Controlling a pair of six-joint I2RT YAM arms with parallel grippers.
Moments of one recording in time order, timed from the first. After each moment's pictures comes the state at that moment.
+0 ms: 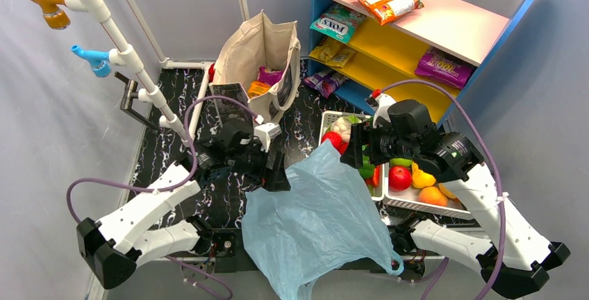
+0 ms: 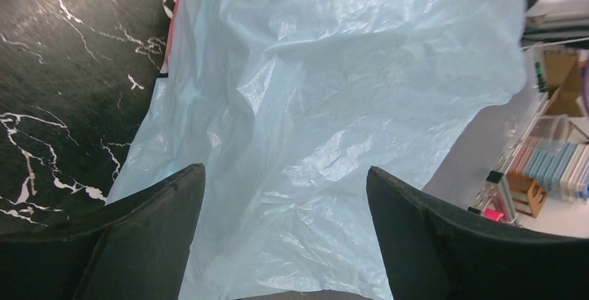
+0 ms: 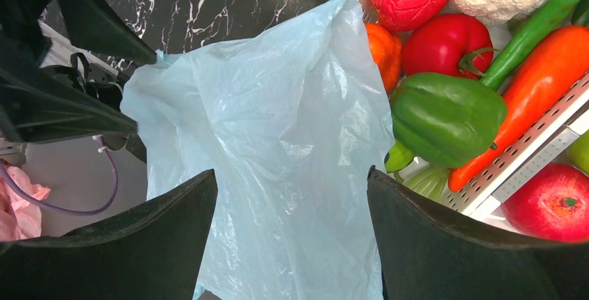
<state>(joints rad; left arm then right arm) -0.72 0.98 0.95 -0.76 0.46 -0.40 0.69 0.94 1.27 -1.04 -0.16 0.42</state>
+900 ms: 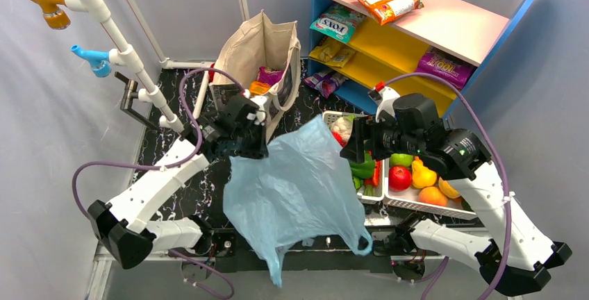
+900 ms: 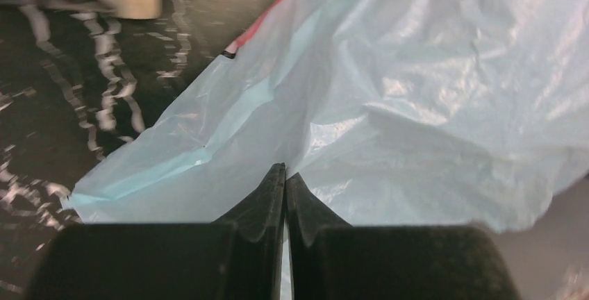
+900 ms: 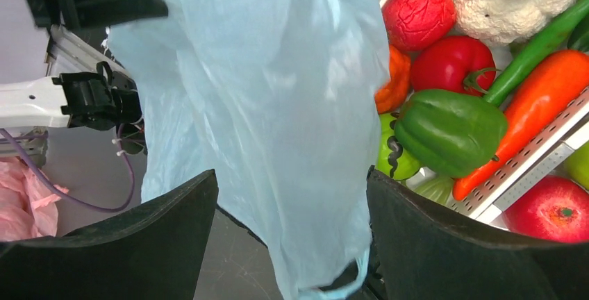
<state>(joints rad) -0.74 1.19 1.22 -0.97 0.06 -0.44 0.69 0.96 1.35 -1.07 -0.17 0.42</state>
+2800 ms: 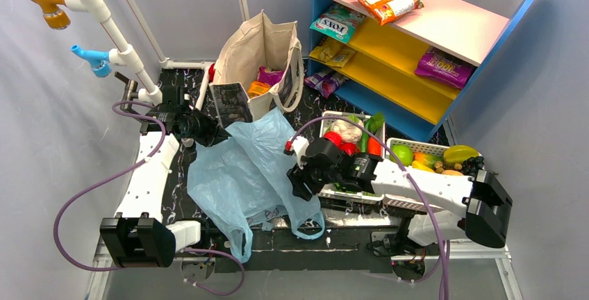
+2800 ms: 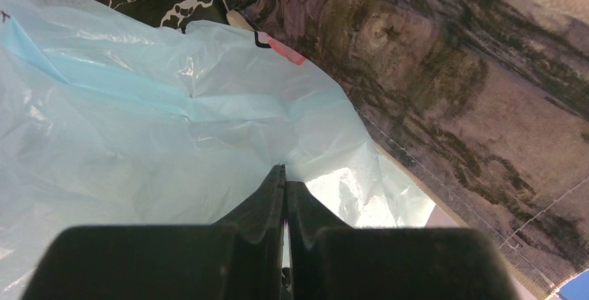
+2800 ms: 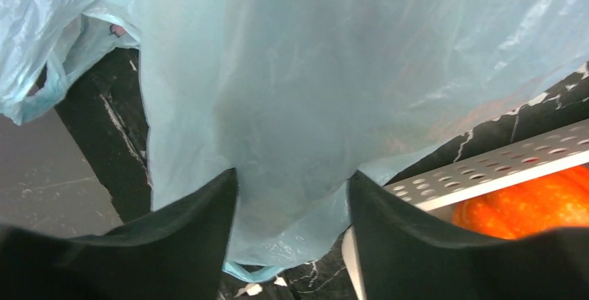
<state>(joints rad) -0.01 1.19 1.15 -1.00 0.35 -1.03 1.13 1.28 0.90 -0.38 -0.10 0.20</state>
